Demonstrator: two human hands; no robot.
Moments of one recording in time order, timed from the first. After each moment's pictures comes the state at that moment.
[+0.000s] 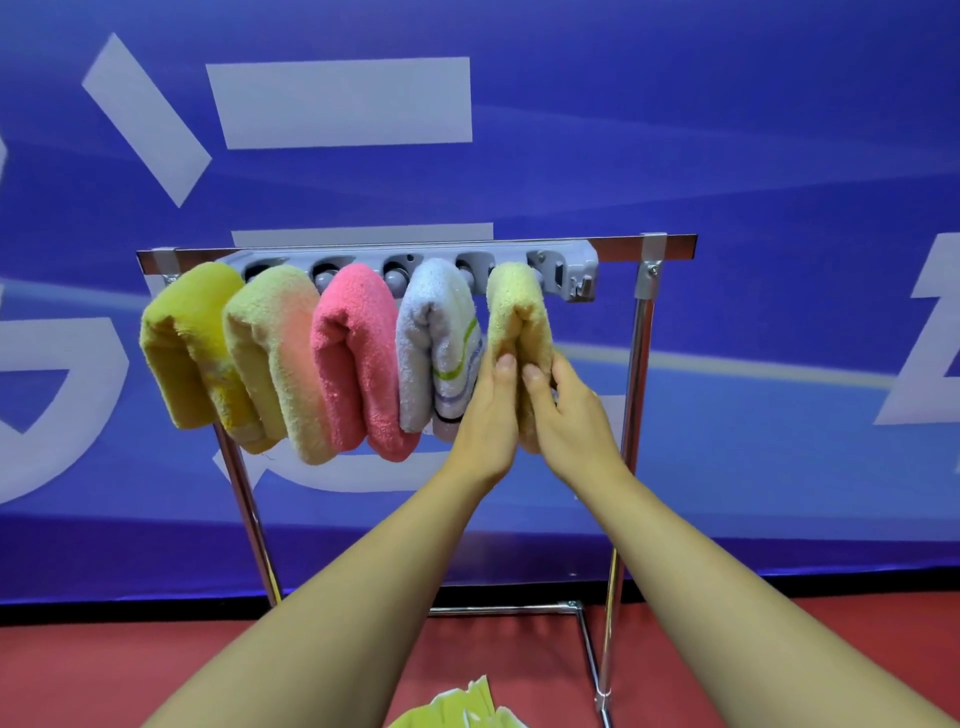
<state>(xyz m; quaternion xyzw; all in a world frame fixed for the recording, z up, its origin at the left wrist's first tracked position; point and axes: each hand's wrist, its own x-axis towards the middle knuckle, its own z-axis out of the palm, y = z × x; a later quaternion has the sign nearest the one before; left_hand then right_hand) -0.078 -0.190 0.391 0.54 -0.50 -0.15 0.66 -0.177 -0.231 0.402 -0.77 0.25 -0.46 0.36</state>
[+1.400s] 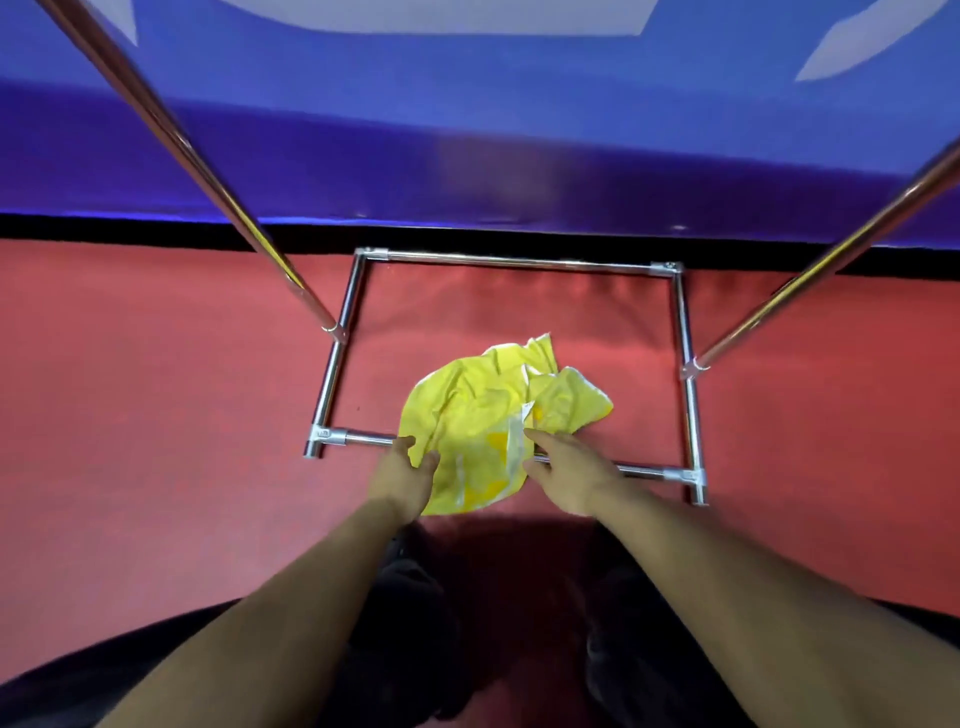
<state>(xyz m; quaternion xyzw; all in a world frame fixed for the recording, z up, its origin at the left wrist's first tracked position) 0.037 -0.008 -0.138 0.87 -0.11 -0.41 0.25 -0.126 -0.175 -0.136 -0.83 0.37 0.24 0.36</state>
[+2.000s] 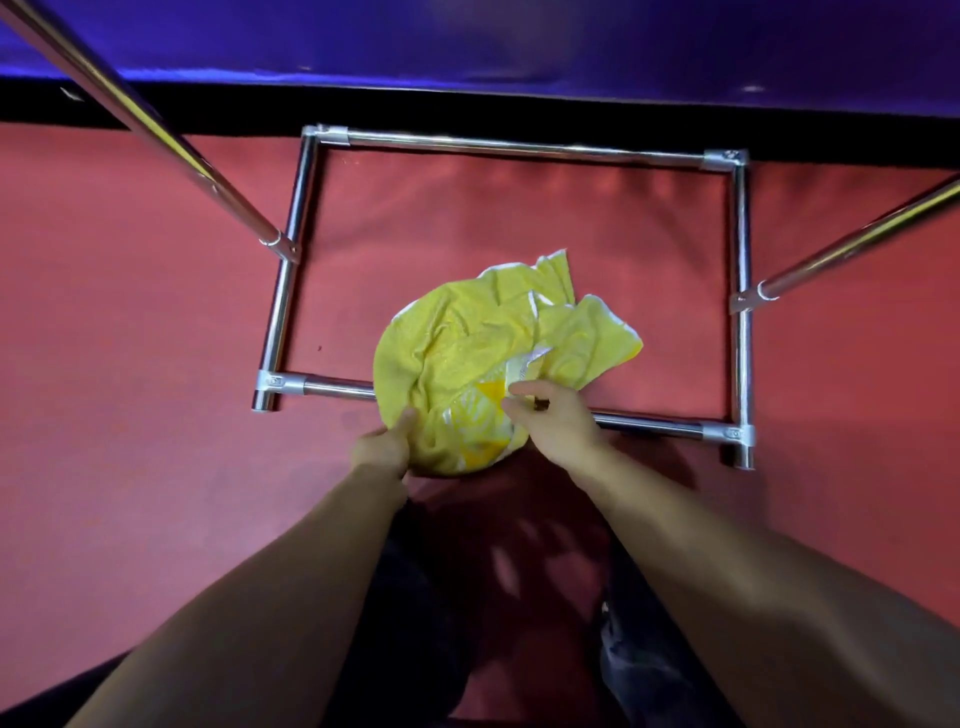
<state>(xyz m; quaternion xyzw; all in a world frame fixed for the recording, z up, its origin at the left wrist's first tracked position) 0.042 -0.018 -0.262 0.78 0.26 -0.40 0.41 -0.094 -0.171 -0.235 -0.64 0.52 0.08 0.55</state>
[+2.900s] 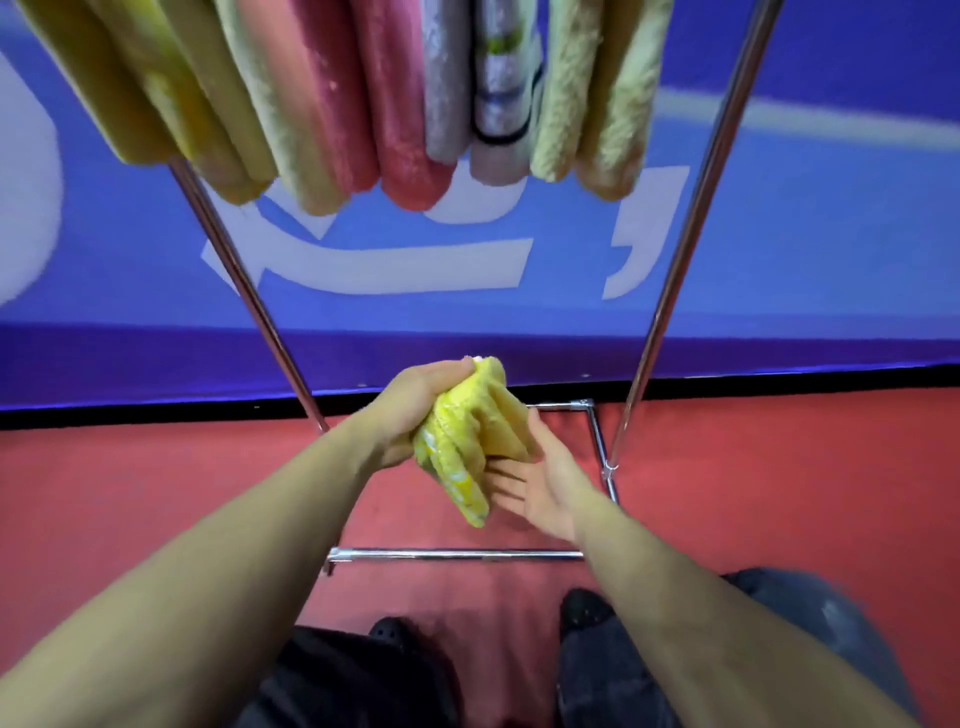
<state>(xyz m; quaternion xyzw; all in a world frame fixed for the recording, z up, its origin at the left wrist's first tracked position) -0.009 -0.056 0.206 0.57 -0.26 -0.55 0.55 -0.171 -0.134 0.110 -0.35 0.40 -0.11 0.84</state>
